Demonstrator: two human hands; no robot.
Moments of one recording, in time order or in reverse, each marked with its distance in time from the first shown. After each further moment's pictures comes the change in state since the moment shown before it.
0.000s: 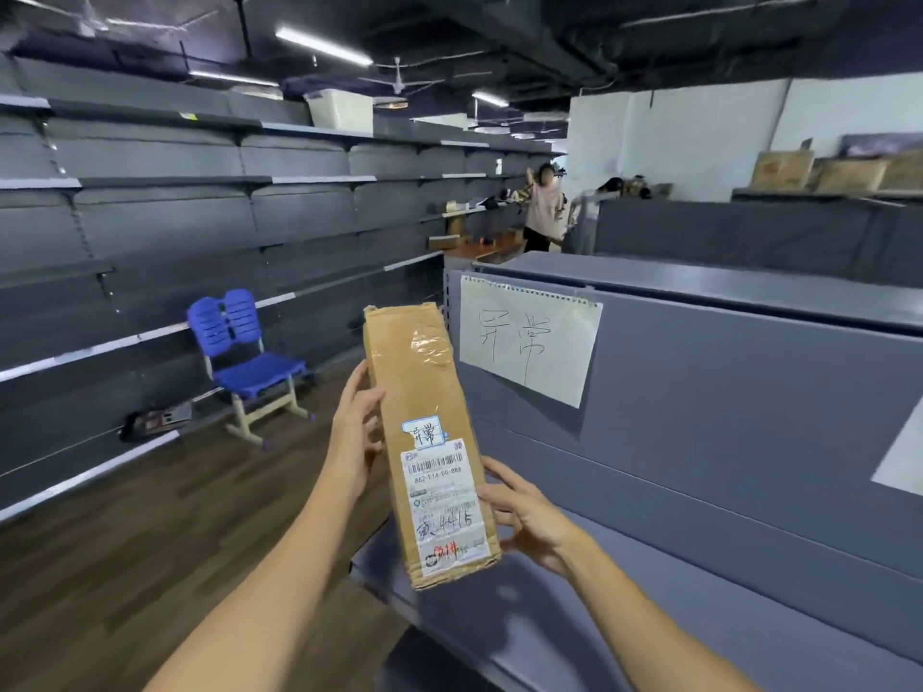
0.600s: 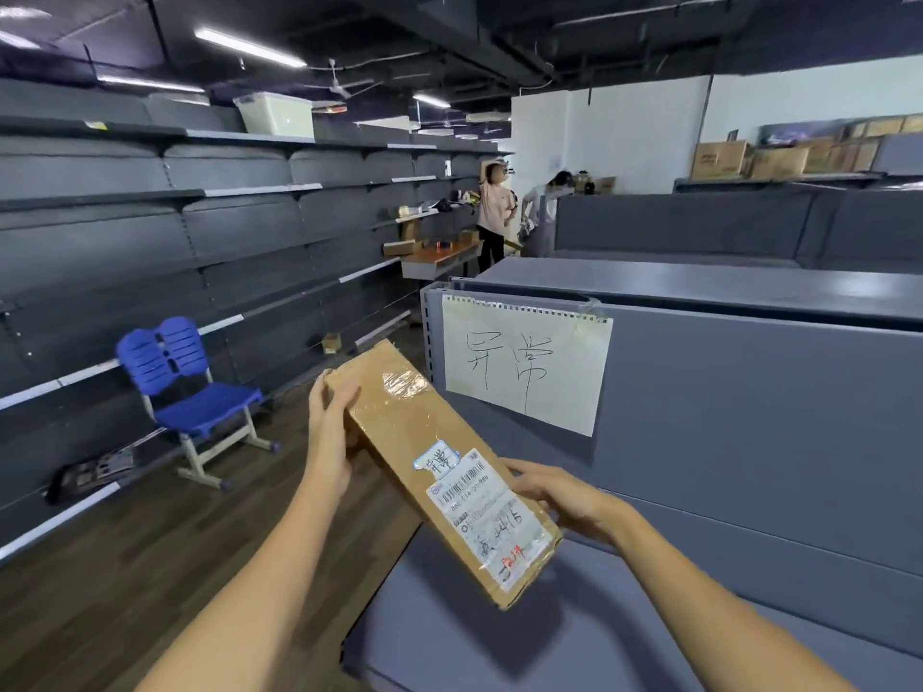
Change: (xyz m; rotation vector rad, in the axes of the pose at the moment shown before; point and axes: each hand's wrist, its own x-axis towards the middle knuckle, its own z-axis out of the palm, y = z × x) left_hand 0.122 -0.010 -0.009 -0.047 0.026 -0.021; right_hand 0.064 -0.064 -0.046 -0.396 -0.002 0.047
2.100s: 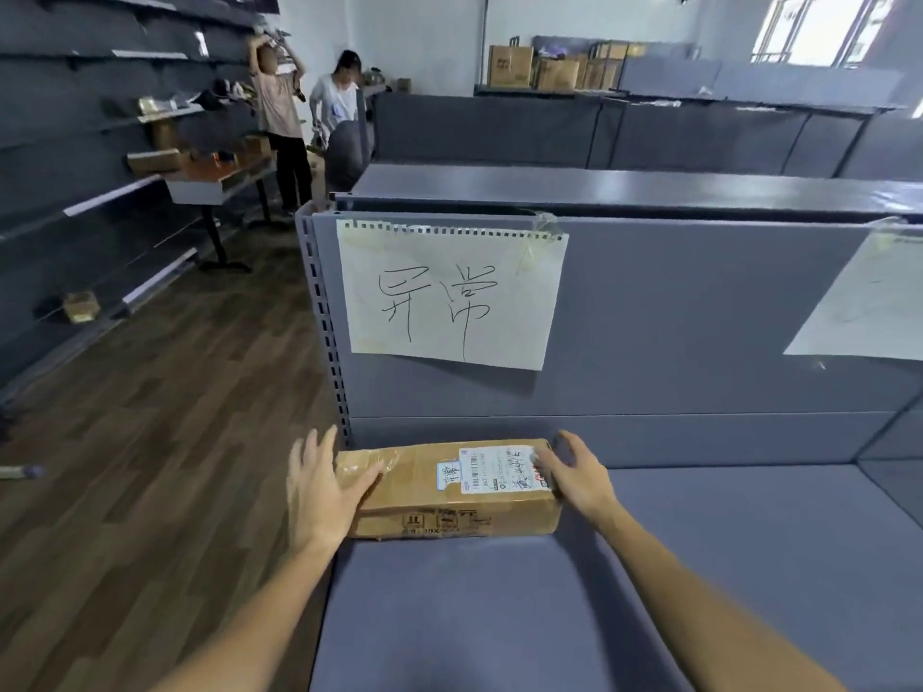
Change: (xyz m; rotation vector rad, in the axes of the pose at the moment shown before) left_hand 0.074 -0.184 -0.010 1.044 -0.457 0.296; right_hand 0.004 0.110 0.000 -0.177 1.128 0.359
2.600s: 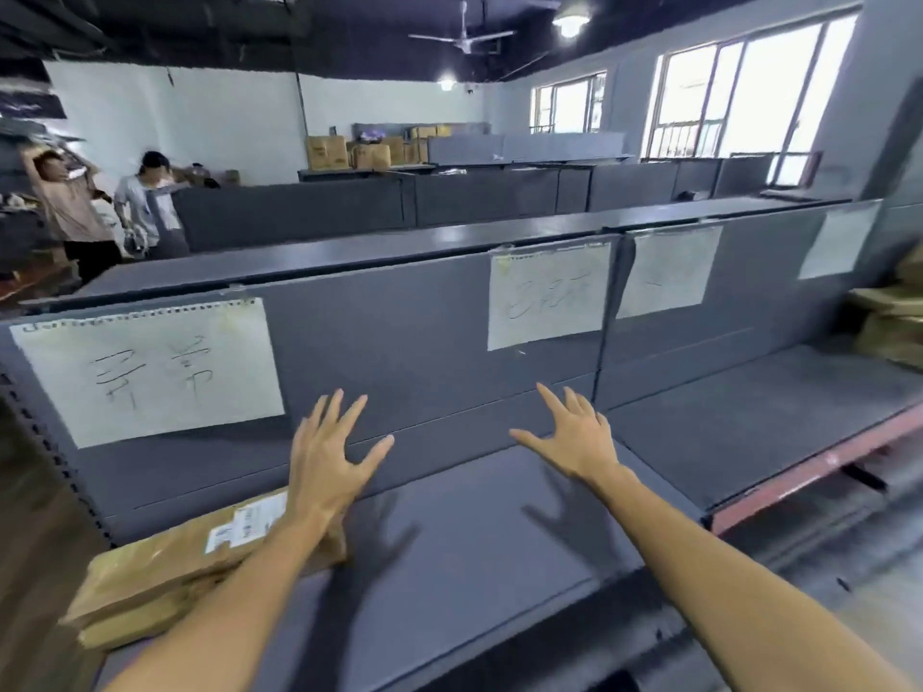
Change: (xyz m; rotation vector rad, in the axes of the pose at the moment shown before) left_hand -0.093 0.295 0.086 -0.027 -0.090 0.659; right_hand -0.095 0.103 -0.304 -0.567 0.387 -0.087
